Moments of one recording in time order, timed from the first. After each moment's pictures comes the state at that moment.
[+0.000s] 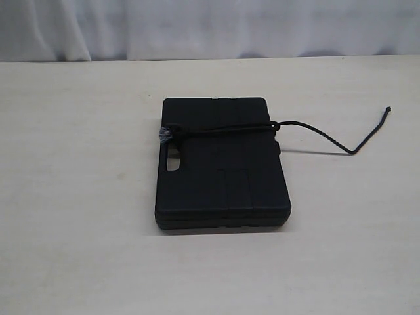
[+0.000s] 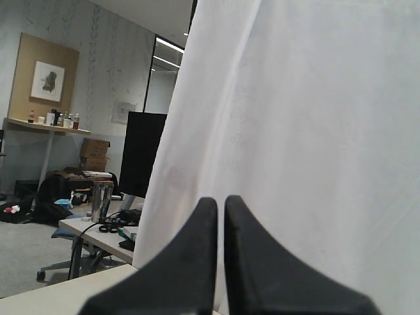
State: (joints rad) left arm -0.03 0.05 -0.38 -0.05 0.02 0.44; right arm 0.68 0.01 -0.57 -0.03 0.32 -0.15
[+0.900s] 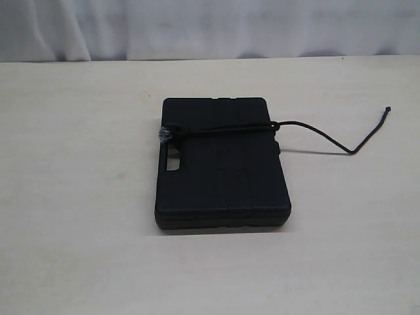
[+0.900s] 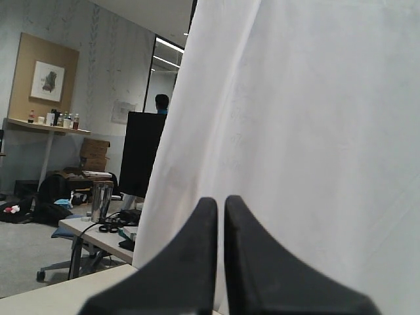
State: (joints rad) left arm -0.03 0.01 -0.38 -0.03 0.02 0.44; right arm 0.68 0.01 -0.57 -0.03 0.32 -0.15
